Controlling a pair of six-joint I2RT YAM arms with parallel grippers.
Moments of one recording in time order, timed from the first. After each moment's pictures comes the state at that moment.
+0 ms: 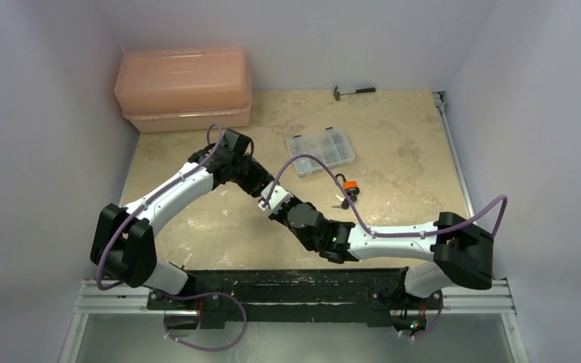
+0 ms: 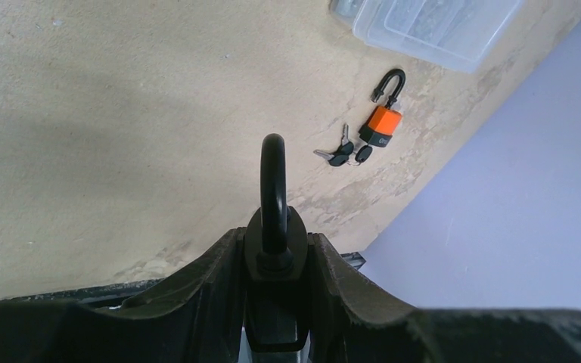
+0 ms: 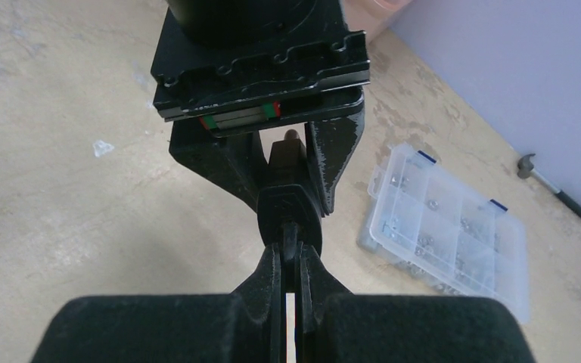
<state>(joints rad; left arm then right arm) -0.50 1.46 1.09 -0.62 0.26 -1.33 1.22 1.45 0.77 0.41 0.64 -0.22</state>
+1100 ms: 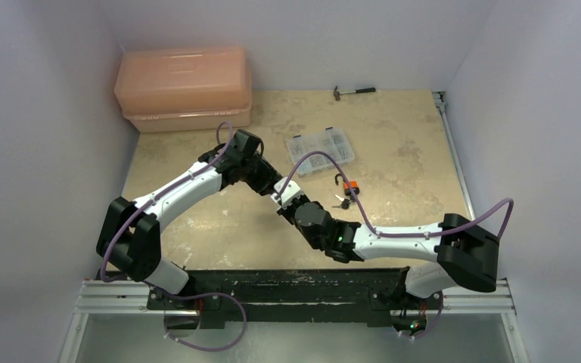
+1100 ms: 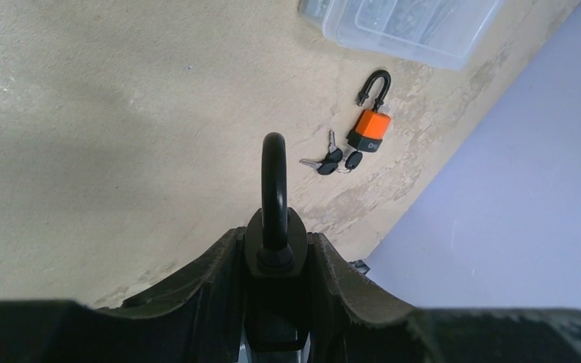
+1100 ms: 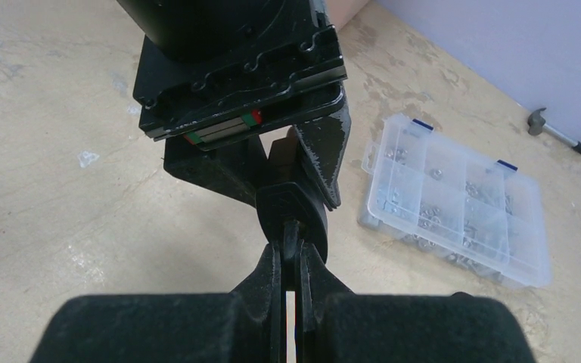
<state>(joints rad) -0.56 1.52 1.11 -0.54 0.21 -1.35 1.19 1.42 0.71 0.45 0.65 -0.12</state>
